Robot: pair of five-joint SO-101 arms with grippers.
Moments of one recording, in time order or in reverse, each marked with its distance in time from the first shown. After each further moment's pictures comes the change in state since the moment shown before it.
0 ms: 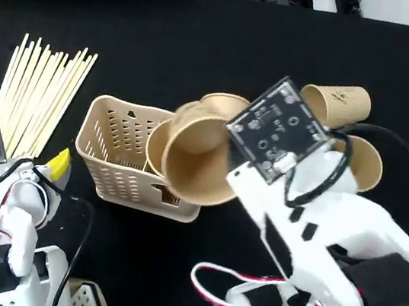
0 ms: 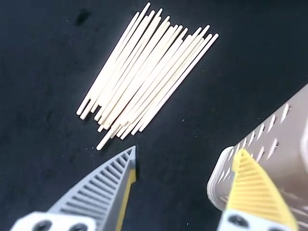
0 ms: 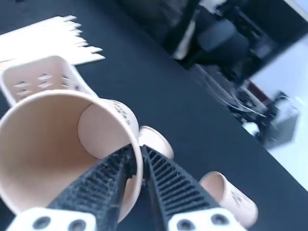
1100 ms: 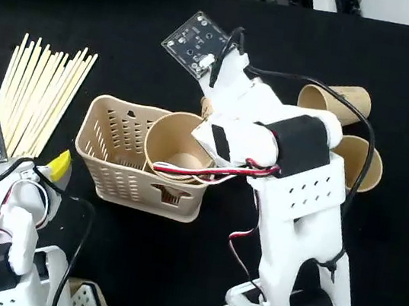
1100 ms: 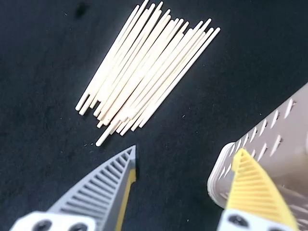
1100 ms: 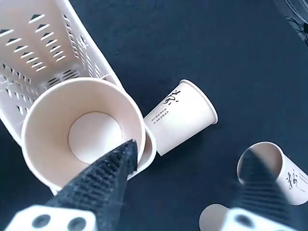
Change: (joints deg) left arm 0.0 0.0 0.7 0.0 0.0; right arm 0.4 21.3 2.3 0.0 0.5
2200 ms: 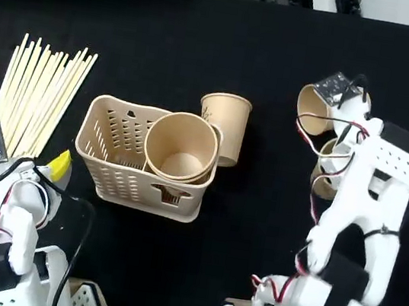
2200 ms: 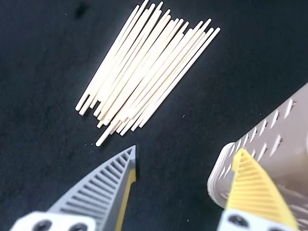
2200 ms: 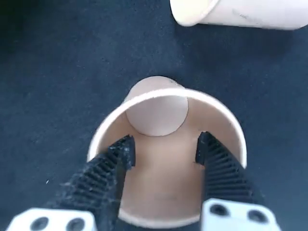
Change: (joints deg) left arm 0.0 0.0 0.0 0.0 0.0; right arm 49.7 16.3 32.0 -28.5 28.7
